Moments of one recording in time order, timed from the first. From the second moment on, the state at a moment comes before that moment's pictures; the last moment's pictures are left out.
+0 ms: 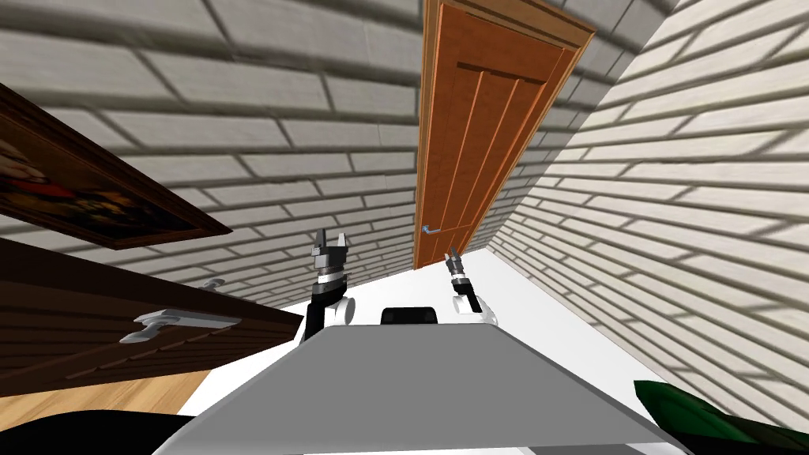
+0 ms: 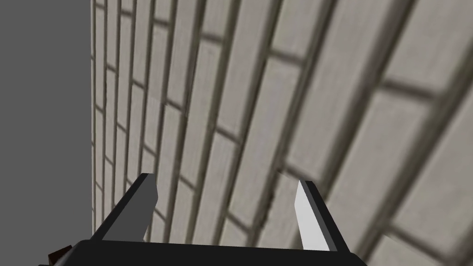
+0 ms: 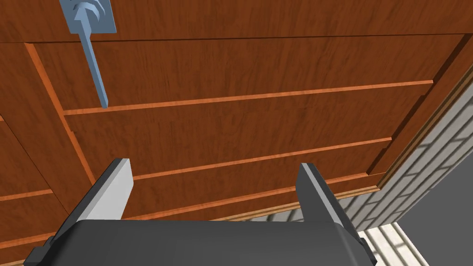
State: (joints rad) arm 0.14 -0.20 0.08 -1.24 -0.13 -0.73 -0.11
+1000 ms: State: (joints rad) arm 0.06 -0.26 0.10 -0.96 -0.14 -0.80 -0.16
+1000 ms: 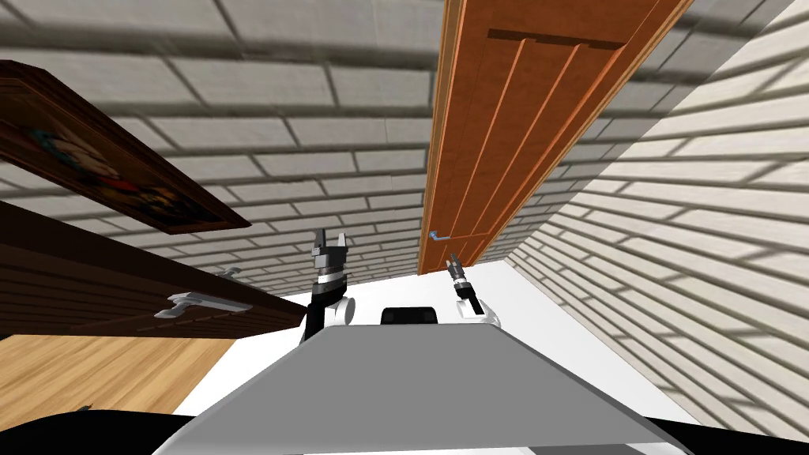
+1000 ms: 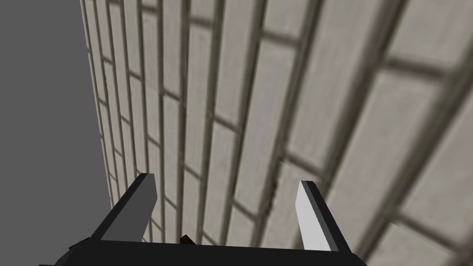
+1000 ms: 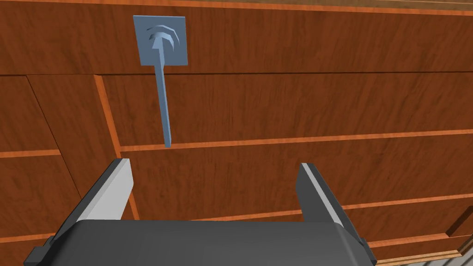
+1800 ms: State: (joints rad) arm -0.01 -0.29 0.12 -0.75 -0.14 -0.85 -0.20
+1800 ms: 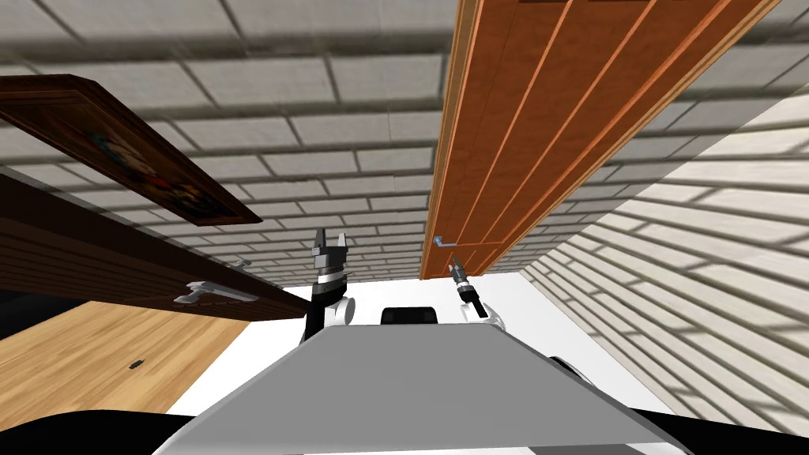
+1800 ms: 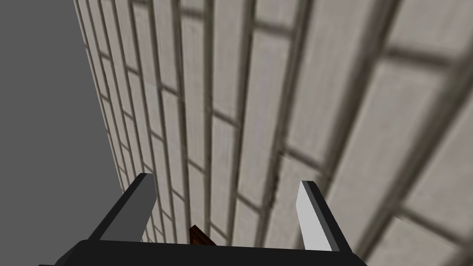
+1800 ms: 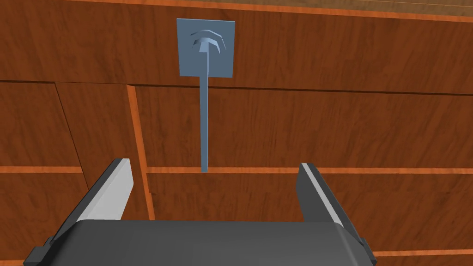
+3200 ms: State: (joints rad) arm -0.07 -0.32 -0.02 -0.54 -0.22 -0.92 -0.19
